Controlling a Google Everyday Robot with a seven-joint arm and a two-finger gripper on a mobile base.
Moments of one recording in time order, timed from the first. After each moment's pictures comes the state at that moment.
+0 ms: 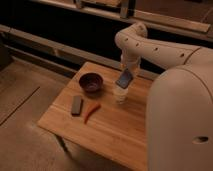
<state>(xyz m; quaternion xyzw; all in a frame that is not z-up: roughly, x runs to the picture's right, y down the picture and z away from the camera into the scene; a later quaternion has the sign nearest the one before) 0.135 -0.085 0.792 -0.05 0.23 0.86 0.44</state>
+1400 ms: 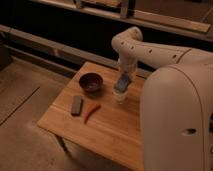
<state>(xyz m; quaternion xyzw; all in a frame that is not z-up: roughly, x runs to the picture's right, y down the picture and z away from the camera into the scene) 0.133 -0.067 0.806 -0.05 0.26 0.85 0.45</state>
